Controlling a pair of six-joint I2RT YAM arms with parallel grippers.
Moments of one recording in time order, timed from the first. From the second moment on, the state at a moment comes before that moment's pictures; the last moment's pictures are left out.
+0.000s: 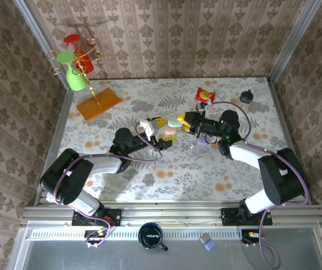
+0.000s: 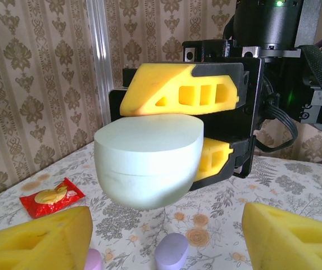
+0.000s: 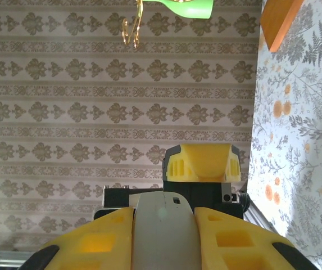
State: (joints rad) left arm -0.67 1.54 0.55 1.14 0.60 -0.04; right arm 0.32 1.50 0.68 0.94 -0.90 1.61
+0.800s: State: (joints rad) left arm -0.68 1.56 0.61 1.16 0.63 -0.04; right arm 0.33 1.49 0.68 0.96 -0.91 1.63
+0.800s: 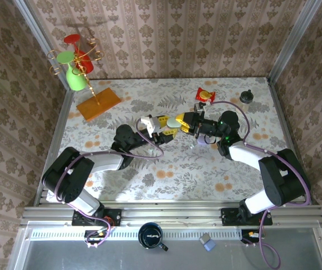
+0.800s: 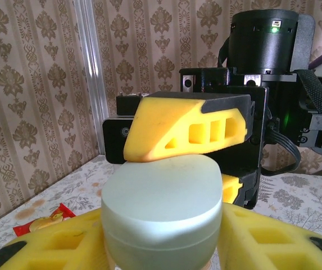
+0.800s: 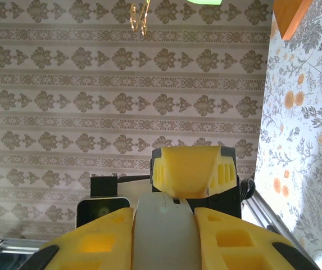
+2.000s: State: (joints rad) left arm -0.68 1.58 0.63 1.17 0.68 -0.04; right arm 0.33 1.47 0.68 0.91 -0.93 1.59
